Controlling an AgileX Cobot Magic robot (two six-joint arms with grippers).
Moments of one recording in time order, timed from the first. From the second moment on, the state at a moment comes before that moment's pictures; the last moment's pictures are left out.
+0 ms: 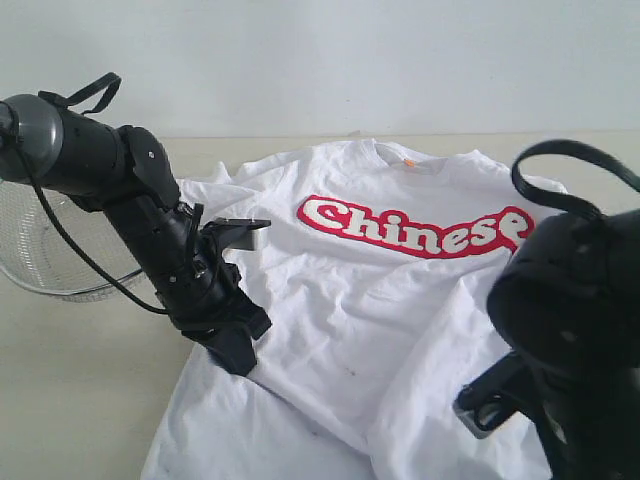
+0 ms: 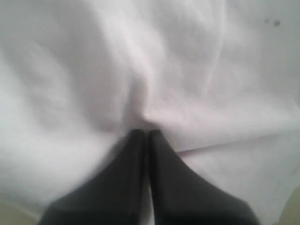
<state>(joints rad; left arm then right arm) -0.38 2.10 -1.24 -0.57 0.93 0.65 0.66 1.57 -0.70 -0.11 1.21 0.36</state>
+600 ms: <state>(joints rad) -0.38 1.92 -1.23 -0.58 1.09 0.63 0.23 1.37 -0.65 -0.28 1.21 0.20</state>
